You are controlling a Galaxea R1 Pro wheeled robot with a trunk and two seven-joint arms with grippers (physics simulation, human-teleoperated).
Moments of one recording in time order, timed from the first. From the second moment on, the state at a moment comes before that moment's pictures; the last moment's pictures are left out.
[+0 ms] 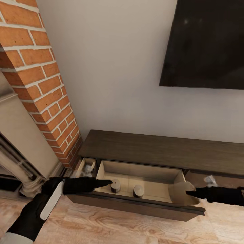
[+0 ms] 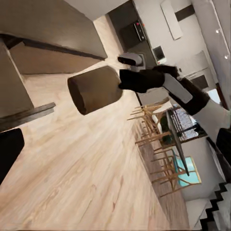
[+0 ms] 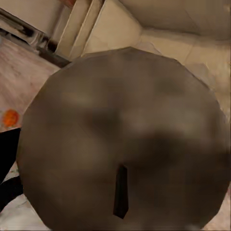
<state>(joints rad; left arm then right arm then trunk) -0.45 0.20 -0.18 -1.31 0.54 0.93 -1.09 -0.40 -0.82 0.32 -1.09 -0.75 0.60 0.96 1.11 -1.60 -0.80</state>
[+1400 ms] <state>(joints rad) -0.63 -0.11 -0.32 -1.28 0.44 0.85 -0.13 -0.43 -0.39 0.32 -1.29 -0.77 0.65 -0.15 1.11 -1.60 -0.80</state>
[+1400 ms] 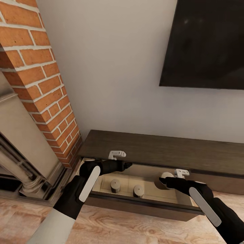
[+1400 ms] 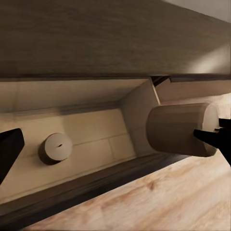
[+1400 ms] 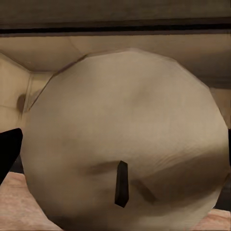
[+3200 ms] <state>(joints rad) -0.62 -0.10 -0.33 -1.28 0.43 0.86 -0.09 -0.43 -0.18 0.47 -1.15 -0.78 0.65 -0.60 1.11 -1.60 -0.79</state>
